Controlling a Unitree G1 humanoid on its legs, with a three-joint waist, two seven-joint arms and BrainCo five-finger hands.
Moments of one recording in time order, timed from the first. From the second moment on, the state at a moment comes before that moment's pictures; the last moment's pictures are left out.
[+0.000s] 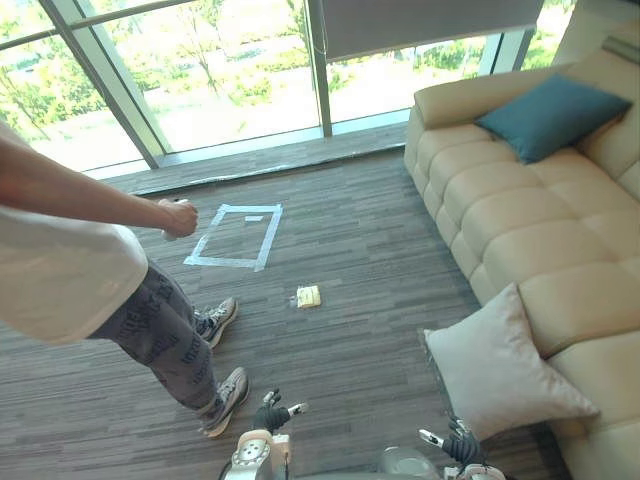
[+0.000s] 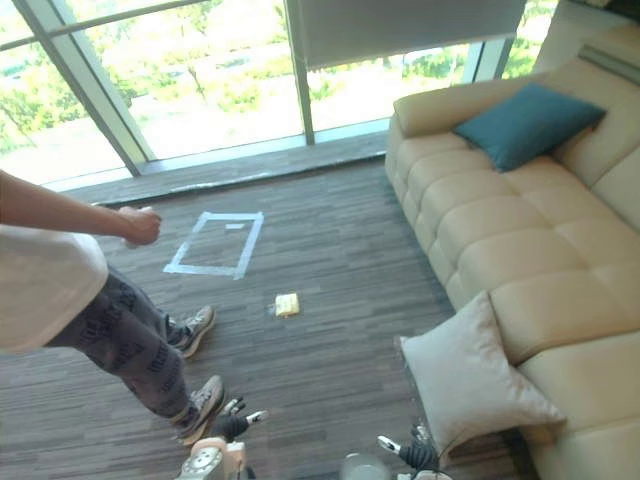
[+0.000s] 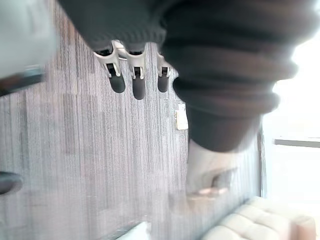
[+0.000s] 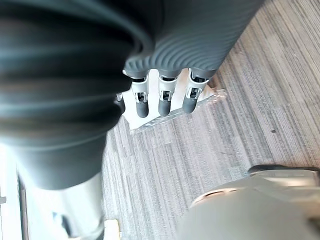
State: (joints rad) left arm 0.05 -0.03 0.00 0.92 -0.08 -0.14 0.06; right arm 0.19 -0.11 -0.06 0.83 0.05 -0.11 -0.06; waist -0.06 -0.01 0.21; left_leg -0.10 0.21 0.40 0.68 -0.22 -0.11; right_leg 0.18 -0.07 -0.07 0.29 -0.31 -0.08
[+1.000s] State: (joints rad) left arm -0.04 -0.02 -0.17 1.05 -0.06 -0.15 0.06; right arm 0.03 -0.13 0.06 0.88 0.04 -0.15 -0.05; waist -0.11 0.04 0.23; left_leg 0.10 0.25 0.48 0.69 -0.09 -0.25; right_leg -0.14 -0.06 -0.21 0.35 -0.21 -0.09
